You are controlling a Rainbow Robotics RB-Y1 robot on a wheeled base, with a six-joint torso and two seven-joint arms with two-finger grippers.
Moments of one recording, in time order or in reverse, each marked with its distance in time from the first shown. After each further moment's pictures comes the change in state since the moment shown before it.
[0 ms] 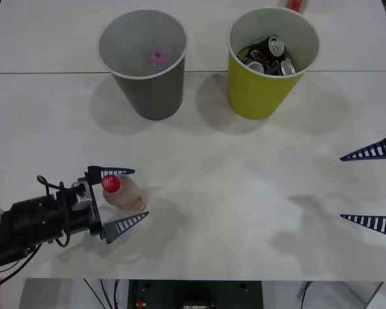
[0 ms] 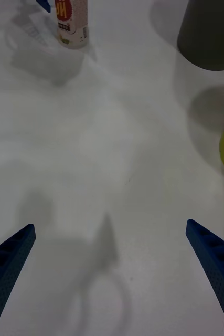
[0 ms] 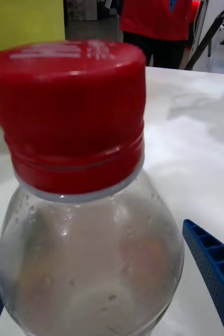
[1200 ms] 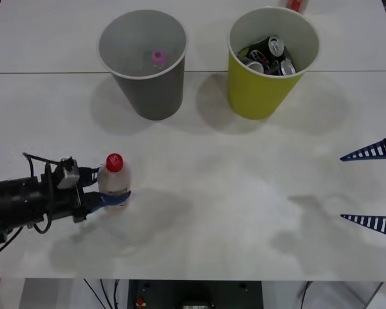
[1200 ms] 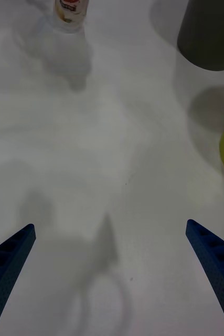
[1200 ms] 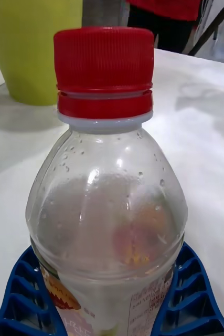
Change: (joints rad) right arm 0.000 0.000 0.000 0.000 0.000 0.000 0.000; left arm -0.024 0.122 0.056 -0.165 -0.138 -0.013 0.420
